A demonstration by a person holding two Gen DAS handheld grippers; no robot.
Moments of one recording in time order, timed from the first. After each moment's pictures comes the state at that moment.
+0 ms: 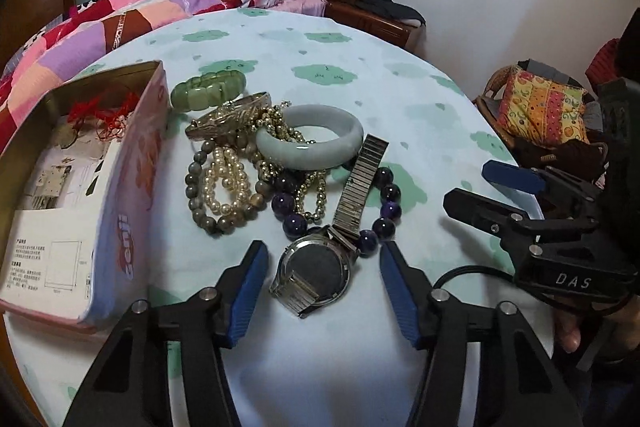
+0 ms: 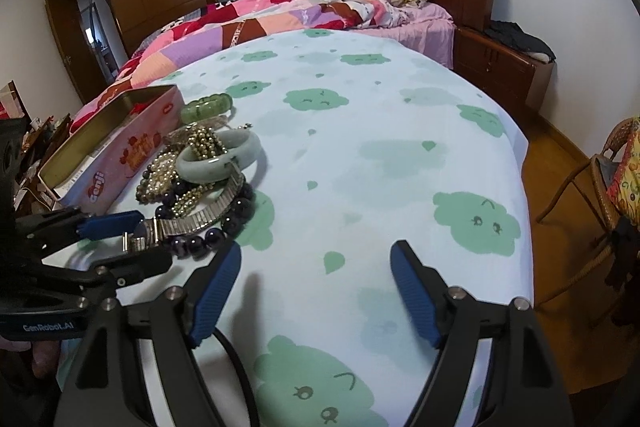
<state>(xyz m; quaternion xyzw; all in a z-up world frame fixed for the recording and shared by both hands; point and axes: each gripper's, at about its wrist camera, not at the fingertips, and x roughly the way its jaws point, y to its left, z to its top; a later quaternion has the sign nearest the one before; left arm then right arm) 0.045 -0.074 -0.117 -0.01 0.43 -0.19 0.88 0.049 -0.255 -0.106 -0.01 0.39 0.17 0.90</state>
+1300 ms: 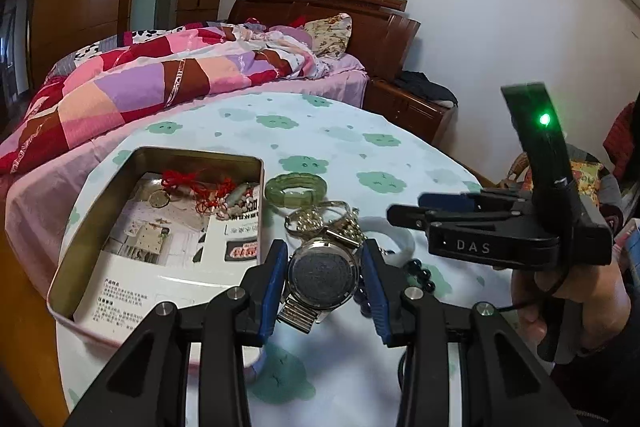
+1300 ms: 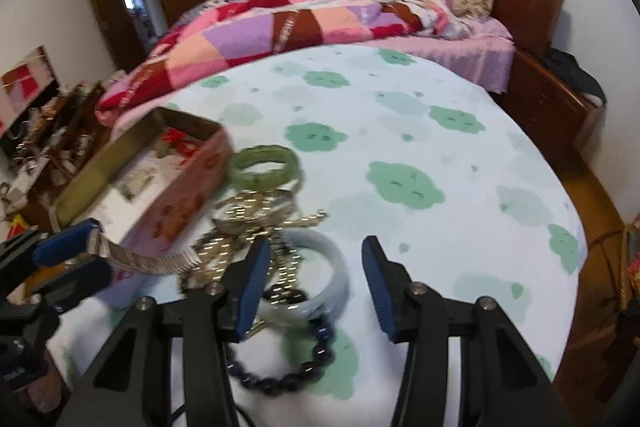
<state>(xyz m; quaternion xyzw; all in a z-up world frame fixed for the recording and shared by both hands) 0.043 -0.010 -0.059 -0.07 0.32 -0.11 0.94 0.127 -0.174 -0.072 -0.06 0.42 0.23 0.88</state>
